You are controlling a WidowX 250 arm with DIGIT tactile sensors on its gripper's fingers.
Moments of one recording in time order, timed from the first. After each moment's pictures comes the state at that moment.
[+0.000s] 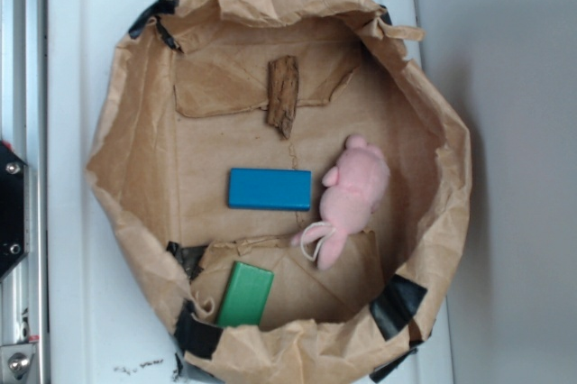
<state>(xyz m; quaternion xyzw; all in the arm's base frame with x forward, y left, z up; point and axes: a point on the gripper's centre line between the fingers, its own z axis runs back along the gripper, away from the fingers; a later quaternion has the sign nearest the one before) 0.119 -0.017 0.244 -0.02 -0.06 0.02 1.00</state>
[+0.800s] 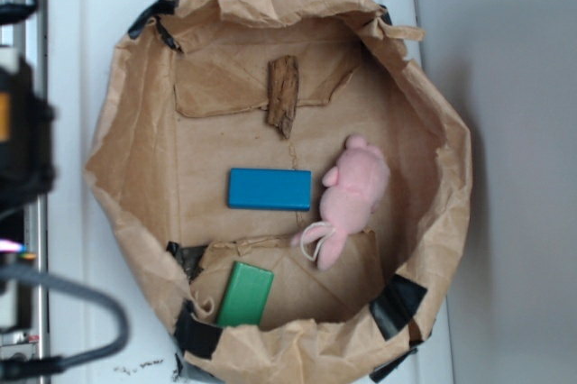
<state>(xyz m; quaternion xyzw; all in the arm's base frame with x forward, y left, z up) 0.165 -0.012 0.221 -0.04 -0.03 -0.03 1.00</state>
